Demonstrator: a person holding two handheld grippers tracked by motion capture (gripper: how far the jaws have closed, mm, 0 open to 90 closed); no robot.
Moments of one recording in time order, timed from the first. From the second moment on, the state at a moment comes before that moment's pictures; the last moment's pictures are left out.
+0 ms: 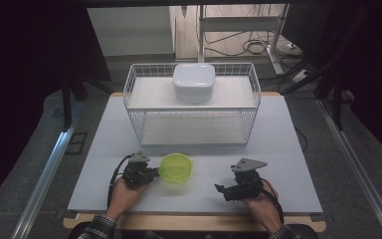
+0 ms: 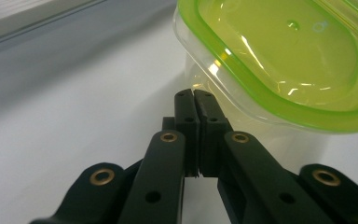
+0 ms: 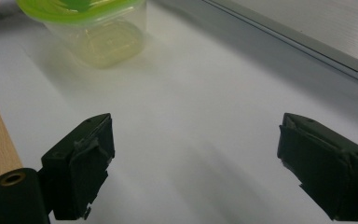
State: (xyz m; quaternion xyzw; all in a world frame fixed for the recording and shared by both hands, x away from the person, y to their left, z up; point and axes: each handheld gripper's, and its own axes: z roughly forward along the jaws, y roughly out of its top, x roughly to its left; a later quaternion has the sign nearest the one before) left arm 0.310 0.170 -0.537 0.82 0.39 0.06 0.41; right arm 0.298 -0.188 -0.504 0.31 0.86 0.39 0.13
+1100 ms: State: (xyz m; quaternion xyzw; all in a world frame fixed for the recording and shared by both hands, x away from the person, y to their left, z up) left arm 0.271 0.132 -0.514 0.85 0.32 0.14 0.39; right arm 0.298 -0.191 -0.503 0.31 0.85 0.40 0.13
